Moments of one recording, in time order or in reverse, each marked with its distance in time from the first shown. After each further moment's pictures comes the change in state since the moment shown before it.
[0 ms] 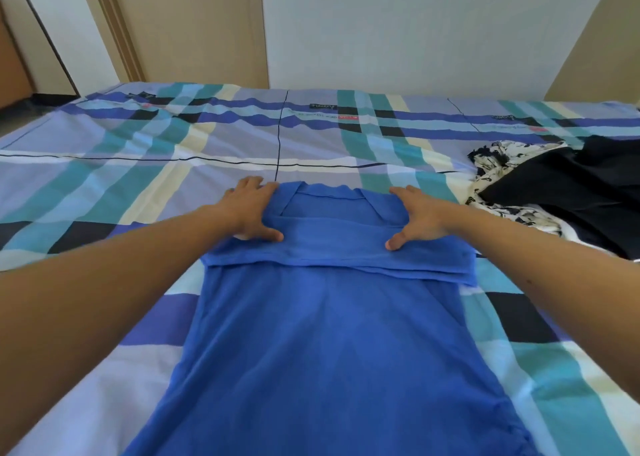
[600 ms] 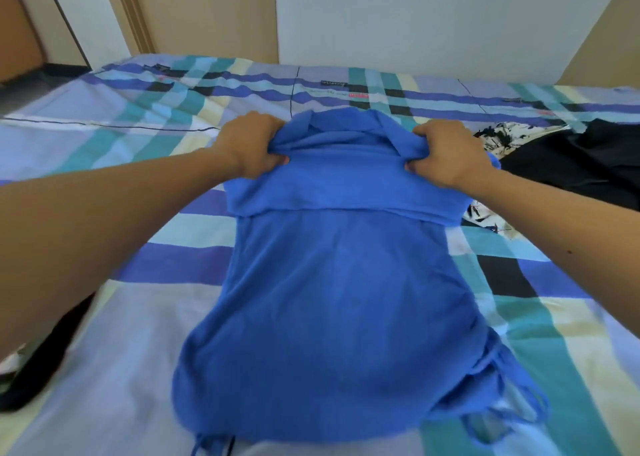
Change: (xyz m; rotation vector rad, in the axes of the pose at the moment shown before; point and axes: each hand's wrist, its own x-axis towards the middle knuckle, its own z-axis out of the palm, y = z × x) left_hand -0.047 0.004 -0.060 -0.149 0.409 0.101; right_hand -0.053 -0.029 -0.033 -0.061 0.656 -0.160
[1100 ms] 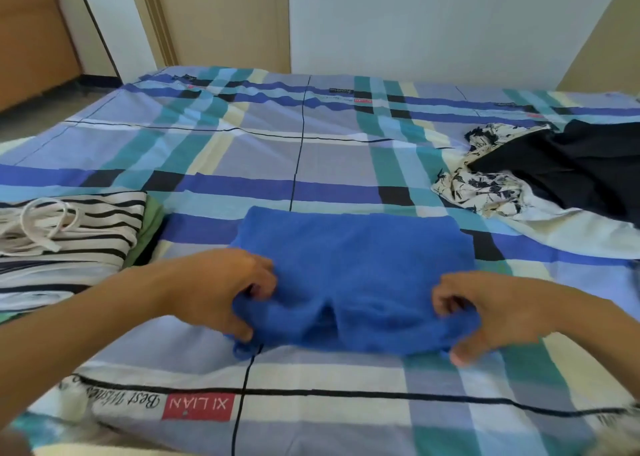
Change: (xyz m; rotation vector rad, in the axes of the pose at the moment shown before) left_hand -0.241 0.057 -0.051 -0.027 -0.668 0.299; right_hand -0.235 -0.017 -0.065 0.195 -0.940 -0.140
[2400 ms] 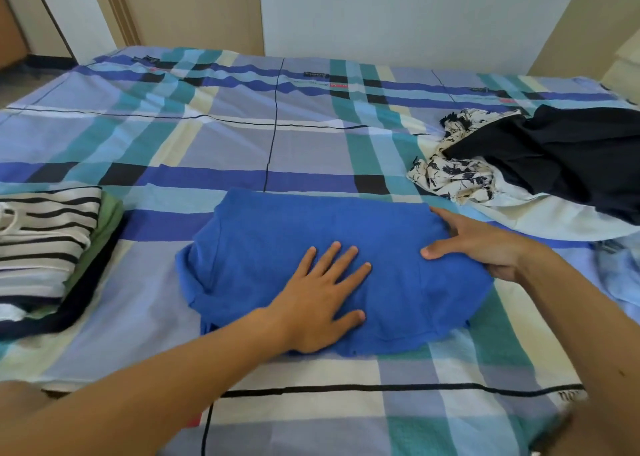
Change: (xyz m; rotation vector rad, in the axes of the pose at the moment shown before) left_hand 0.117 0.093 0.068 -0.008 0.266 0.035; right_hand 0.036 0.059 -0.022 1.018 0.277 0.213
